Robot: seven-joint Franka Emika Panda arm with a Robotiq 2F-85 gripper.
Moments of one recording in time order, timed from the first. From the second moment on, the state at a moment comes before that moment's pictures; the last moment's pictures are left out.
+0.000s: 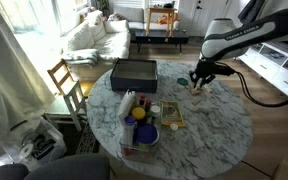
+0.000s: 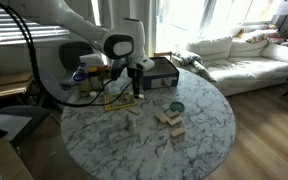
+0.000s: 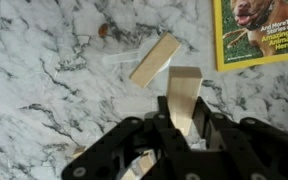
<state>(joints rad) -0.12 0.43 -0.16 -1.80 0.06 2.25 0.56</state>
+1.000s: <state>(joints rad) -0.06 0.43 -0.21 -1.87 0.00 2.26 0.92</state>
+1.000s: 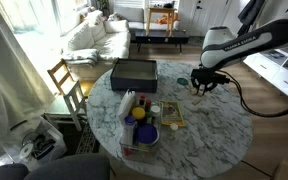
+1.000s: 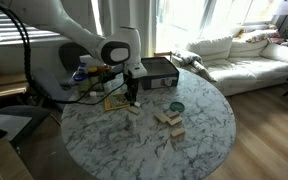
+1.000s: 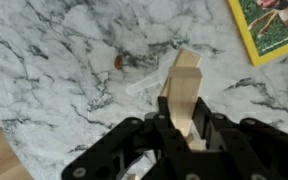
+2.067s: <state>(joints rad) -0.04 0.44 -0.22 -1.95 -0.03 2.42 1.05</state>
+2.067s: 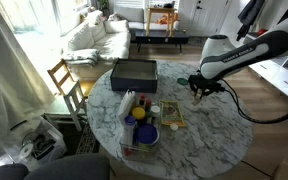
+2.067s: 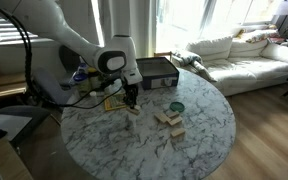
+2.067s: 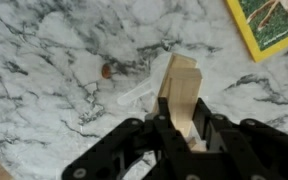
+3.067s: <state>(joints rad) 0.01 0.43 -0.25 -1.97 -0.12 2.43 1.20</state>
